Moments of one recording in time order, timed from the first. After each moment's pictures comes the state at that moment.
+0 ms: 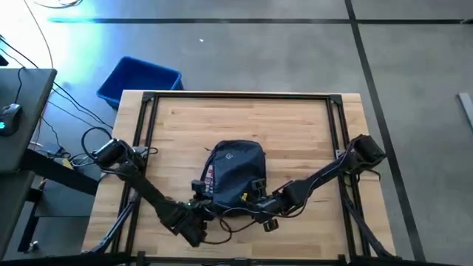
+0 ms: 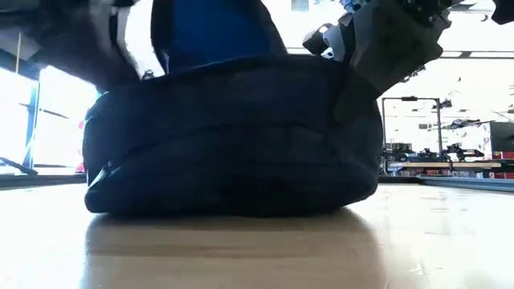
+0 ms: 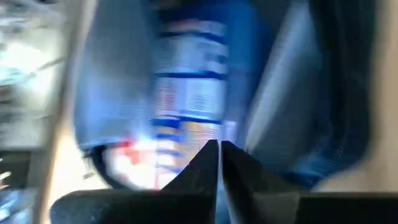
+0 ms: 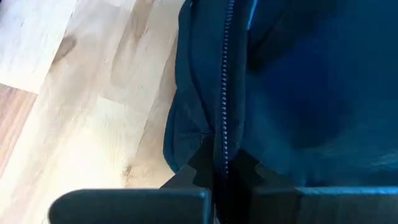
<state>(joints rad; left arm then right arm) -0.74 1.88 1.28 -0.84 -0.81 -0.52 0.50 1.89 1.33 -0.55 0.23 0.11</state>
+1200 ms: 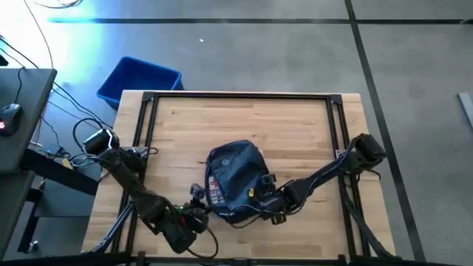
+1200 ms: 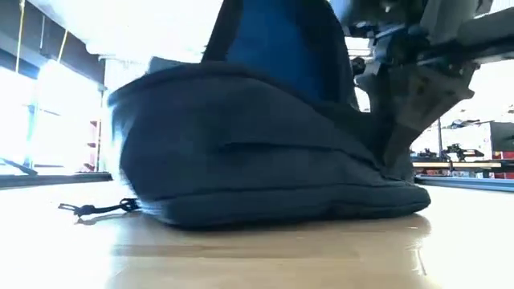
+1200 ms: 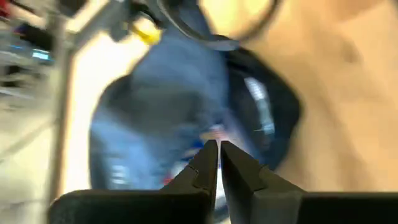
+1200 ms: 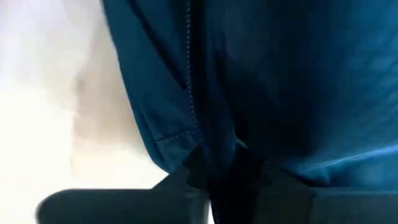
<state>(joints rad) -0.78 1.71 1.35 -0.77 -0.82 -0.18 0.49 1.87 1.26 -0.74 0.24 0.18</state>
